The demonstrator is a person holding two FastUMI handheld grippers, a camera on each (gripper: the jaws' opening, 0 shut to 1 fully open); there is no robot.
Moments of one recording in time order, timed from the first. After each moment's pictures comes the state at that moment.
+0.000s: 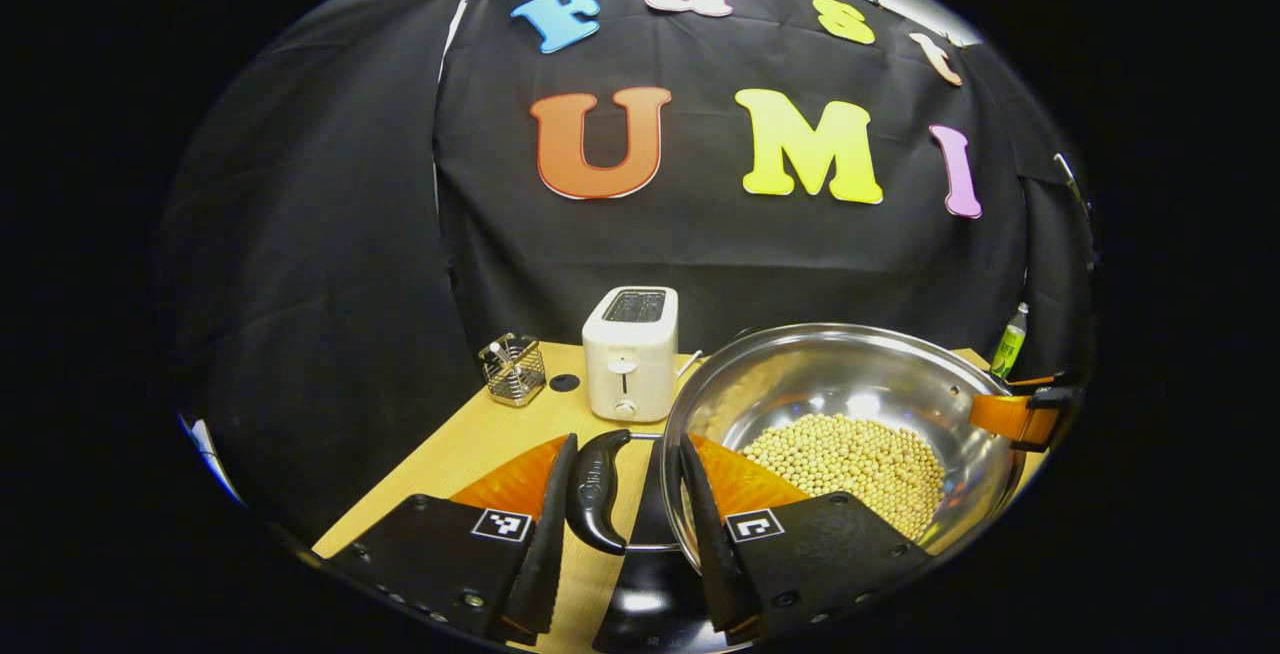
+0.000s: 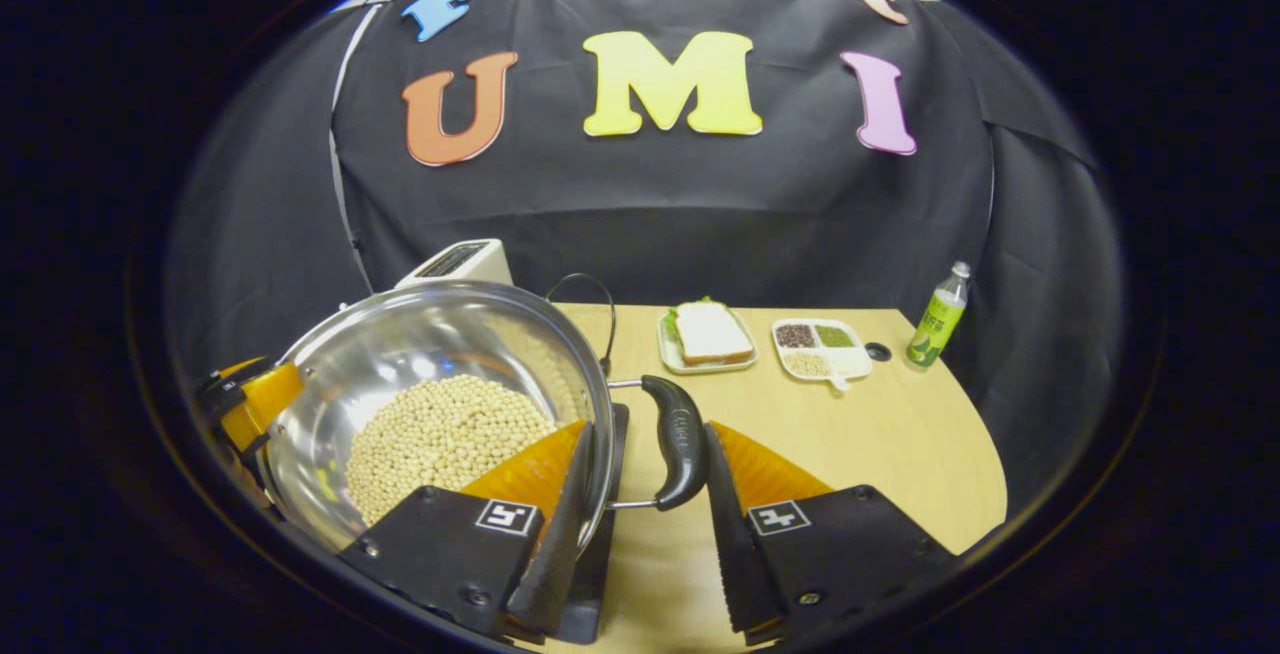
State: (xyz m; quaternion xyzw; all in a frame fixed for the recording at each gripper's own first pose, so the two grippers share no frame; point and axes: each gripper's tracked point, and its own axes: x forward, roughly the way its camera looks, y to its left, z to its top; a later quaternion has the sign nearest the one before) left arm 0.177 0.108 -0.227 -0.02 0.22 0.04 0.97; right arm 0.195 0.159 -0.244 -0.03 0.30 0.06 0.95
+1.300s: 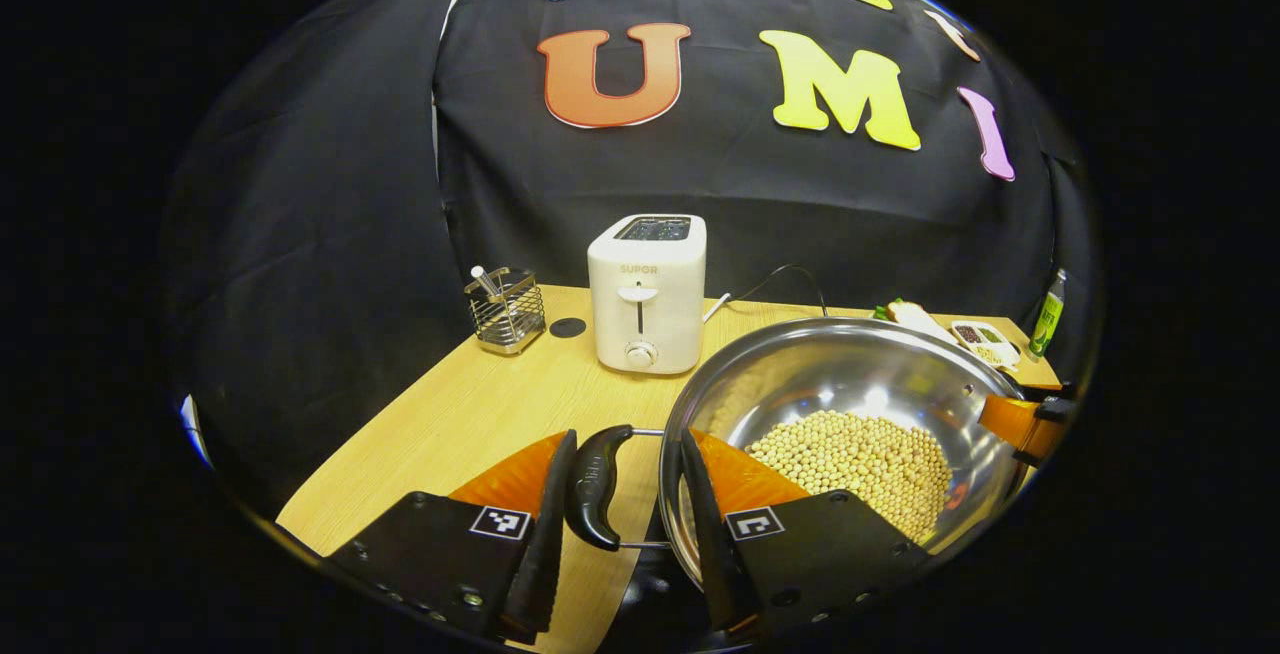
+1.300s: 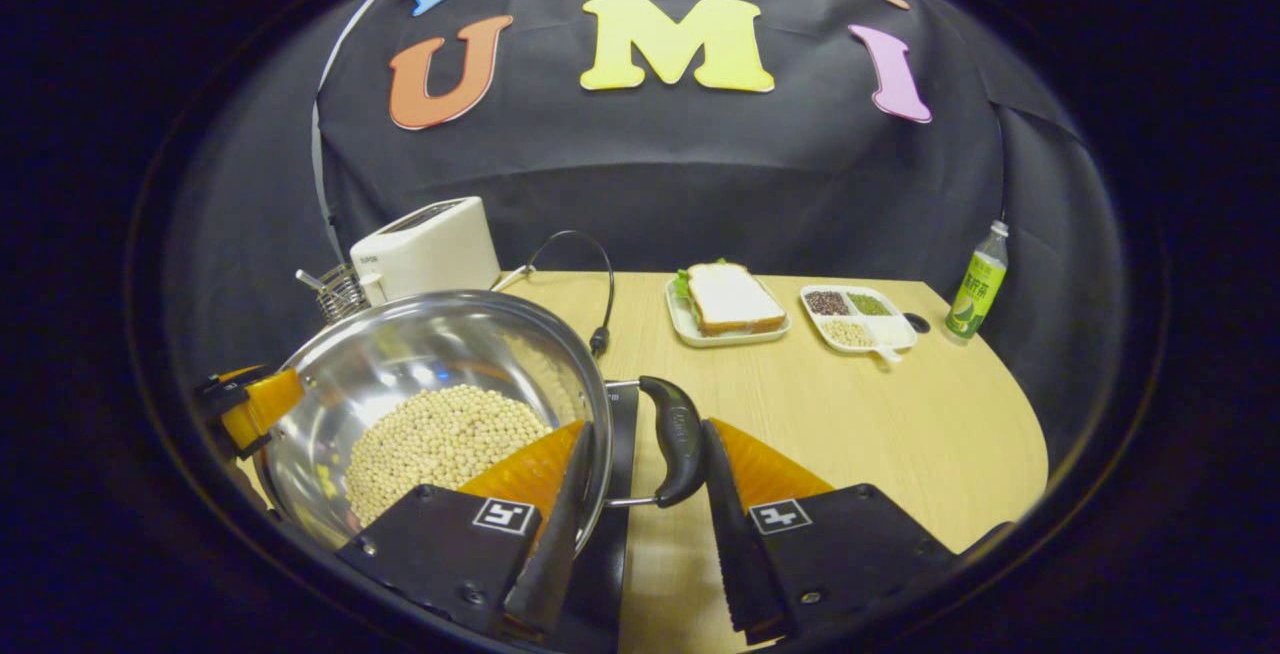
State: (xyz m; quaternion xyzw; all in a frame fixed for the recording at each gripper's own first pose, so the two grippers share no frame) left arm 0.202 0.117 -0.317 -0.02 0.27 0.07 0.96; right arm 0.230 0.170 -0.334 -0.02 0.31 0.05 0.95
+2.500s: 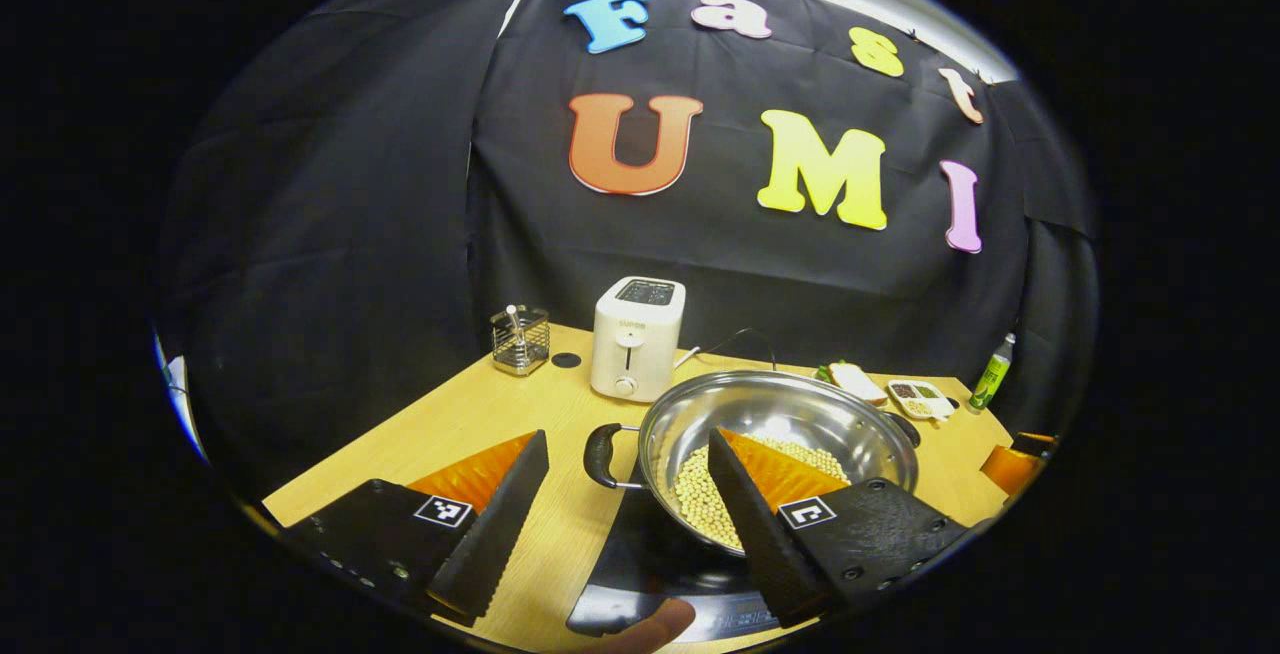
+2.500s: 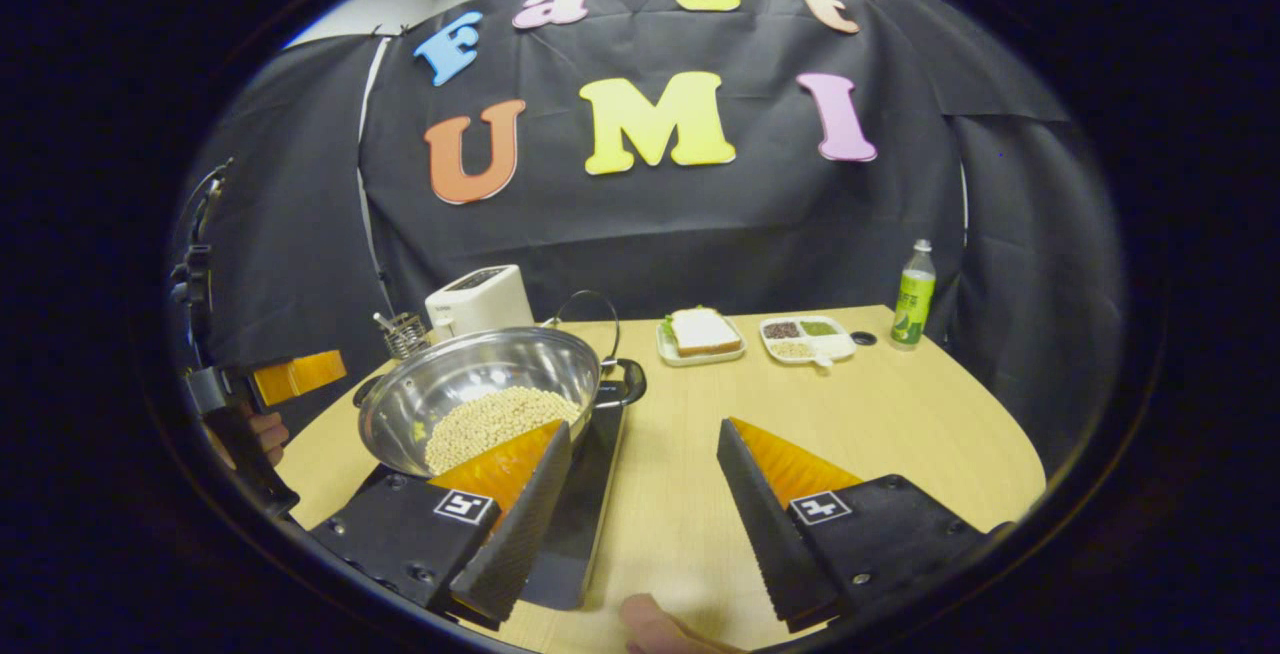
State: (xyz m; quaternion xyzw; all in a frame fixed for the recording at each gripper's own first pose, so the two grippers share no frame) left arm 0.108 0.098 -0.221 -0.07 0.18 0.05 0.98; right arm 0.088 0.115 -0.247 0.02 0.21 0.07 0.97
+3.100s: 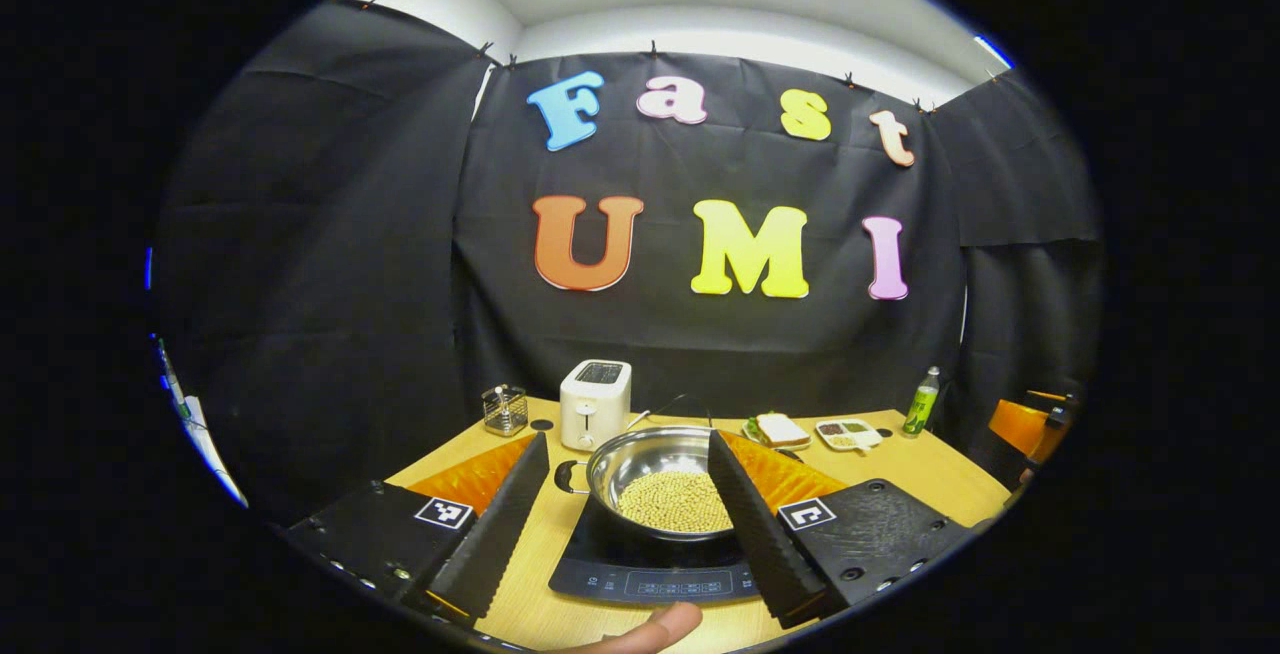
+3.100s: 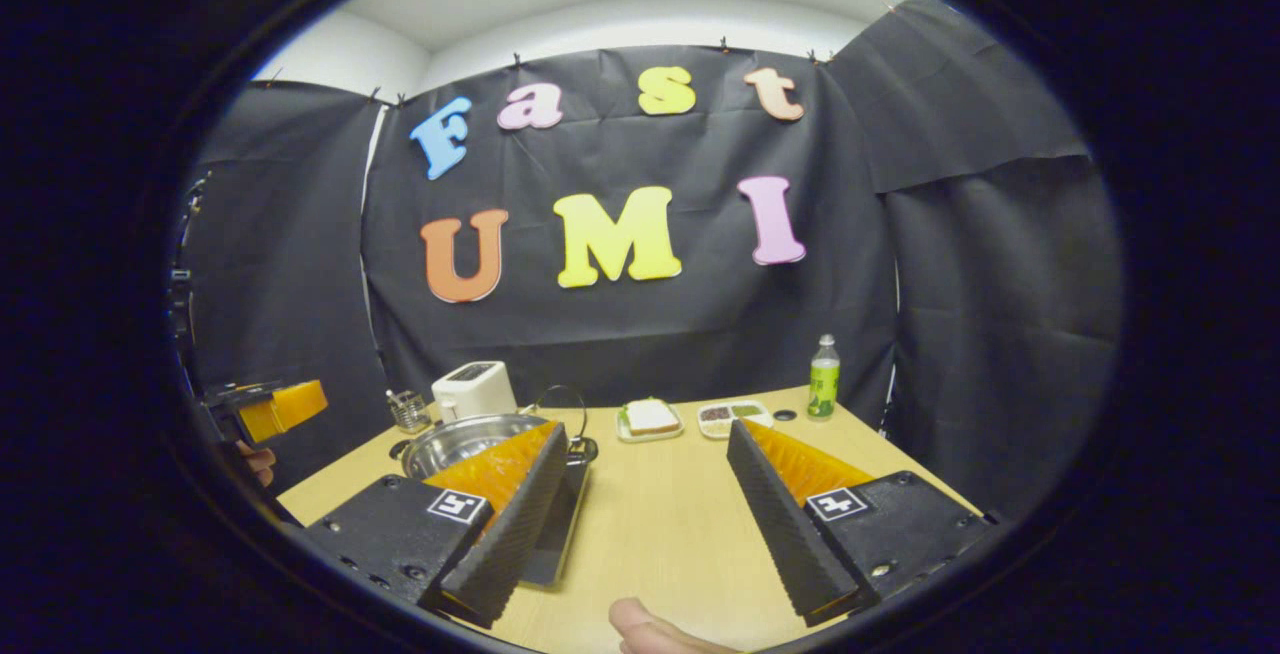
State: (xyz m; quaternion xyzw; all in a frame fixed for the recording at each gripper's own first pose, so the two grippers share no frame) left arm 0.010 0.046 -0.094 -0.04 0.08 0.01 1.00; right arm -0.015 0.040 -0.109 0.03 0.07 0.04 1.00
